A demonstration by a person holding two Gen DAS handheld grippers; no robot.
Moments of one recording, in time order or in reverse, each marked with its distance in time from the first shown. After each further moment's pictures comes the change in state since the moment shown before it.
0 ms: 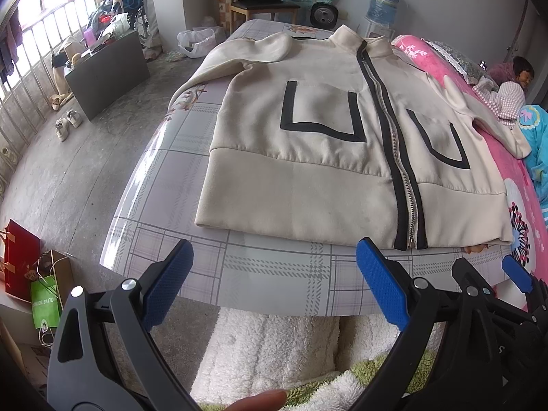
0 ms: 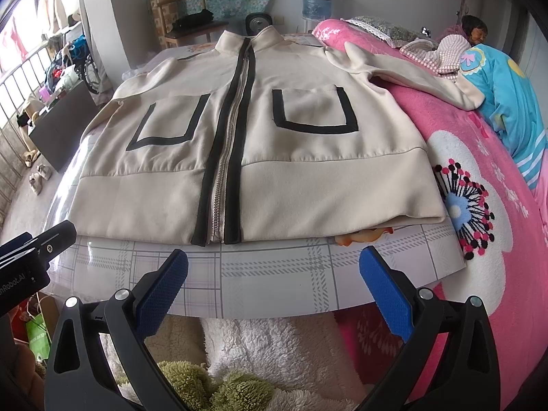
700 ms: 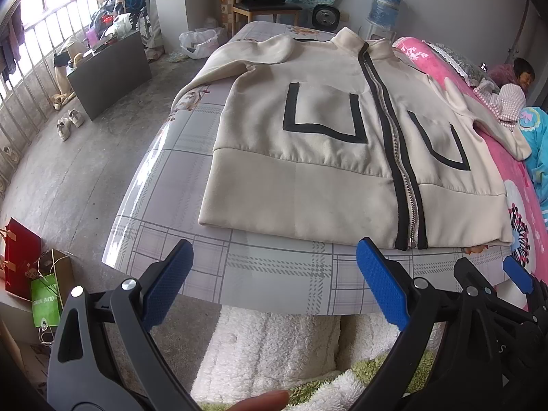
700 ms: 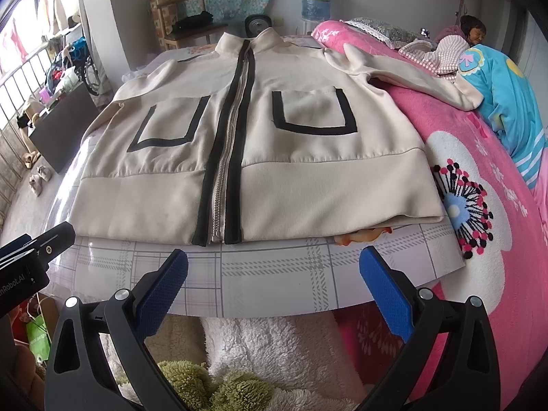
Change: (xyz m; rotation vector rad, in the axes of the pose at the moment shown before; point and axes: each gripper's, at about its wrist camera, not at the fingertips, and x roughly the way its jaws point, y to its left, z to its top) left arm -0.003 0.003 0.001 -0.006 -0.006 0.006; right arm -0.003 0.000 0.000 -0.001 -0.005 -0.003
